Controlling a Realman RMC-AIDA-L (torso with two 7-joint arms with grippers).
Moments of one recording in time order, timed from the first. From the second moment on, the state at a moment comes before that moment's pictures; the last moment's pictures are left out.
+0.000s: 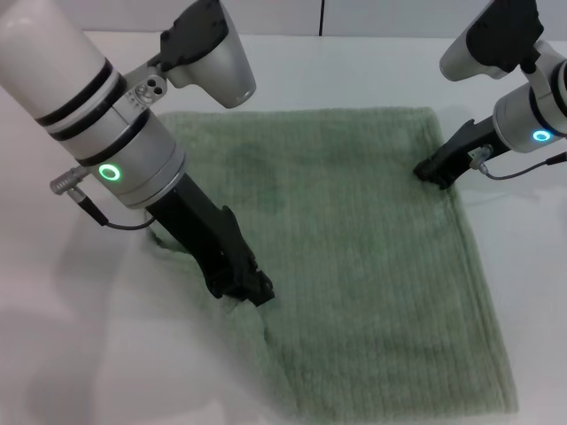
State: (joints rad) left arm -0.82 -2.06 1.29 1.01 2.33 1.80 -2.12; right arm 0.96 2.02 -1.07 -0.45 0.59 1.03 -1.13
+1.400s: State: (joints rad) left arm -0.86 -2.06 1.17 0.95 2.51 1.88 -2.22; right arm 0.97 2.02 -1.07 -0.45 0.59 1.03 -1.13
